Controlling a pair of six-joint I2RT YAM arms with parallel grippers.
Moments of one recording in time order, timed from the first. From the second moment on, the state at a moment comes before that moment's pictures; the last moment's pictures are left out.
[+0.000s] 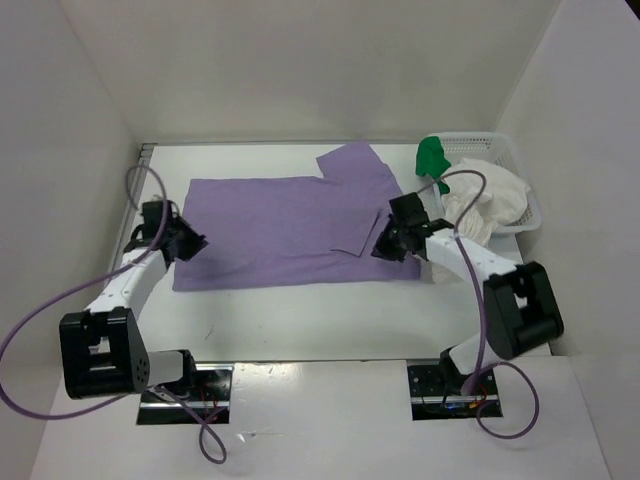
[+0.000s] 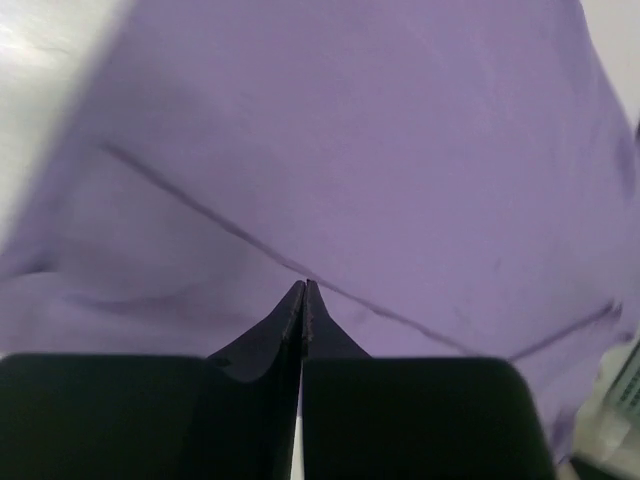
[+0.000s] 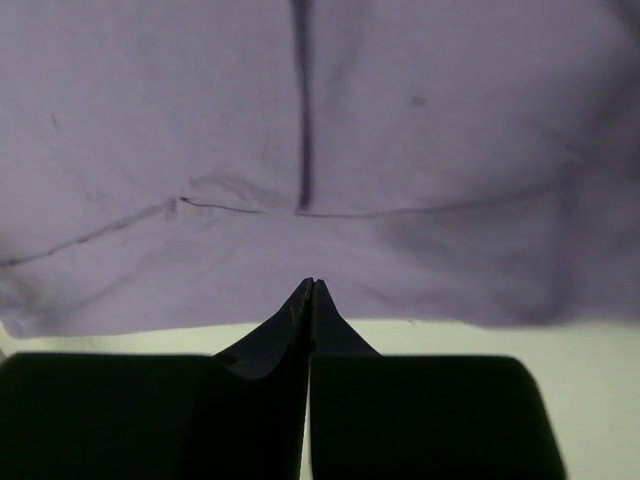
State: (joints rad) left arm 0.20 1.28 0.77 -0.31 0.11 -0.74; right arm 0.34 1.43 0.87 -0.40 -0.04 0.87
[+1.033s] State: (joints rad) left arm -0.14 1.36 0.61 -0.17 0.10 -0.79; right arm 0.42 1.75 1.00 -0.24 -0.05 0.81
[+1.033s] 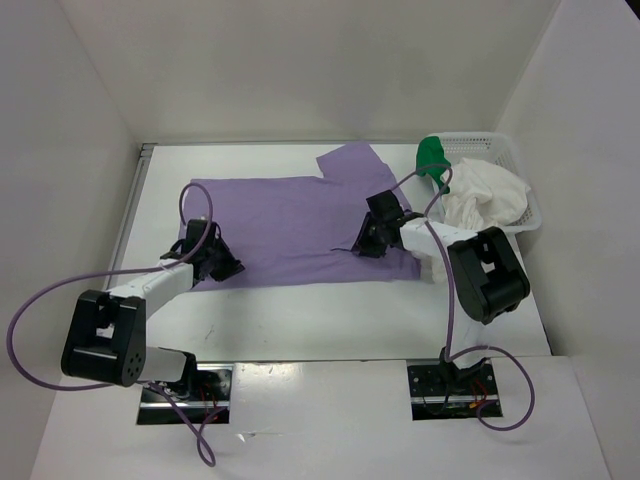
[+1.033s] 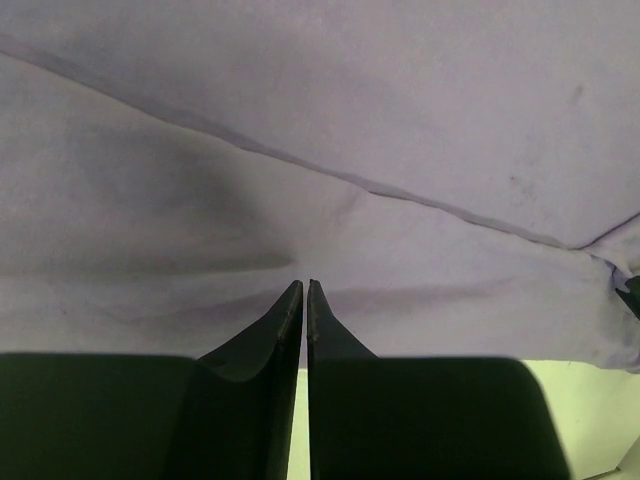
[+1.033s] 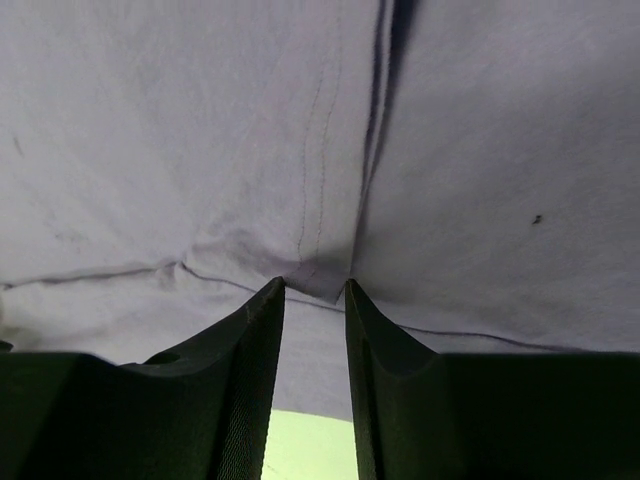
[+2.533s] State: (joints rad) left arm -0.06 1.38 0.72 -0.19 0.09 -0.75; right arm 0.43 1.77 1.18 -0.26 -0.15 0.77
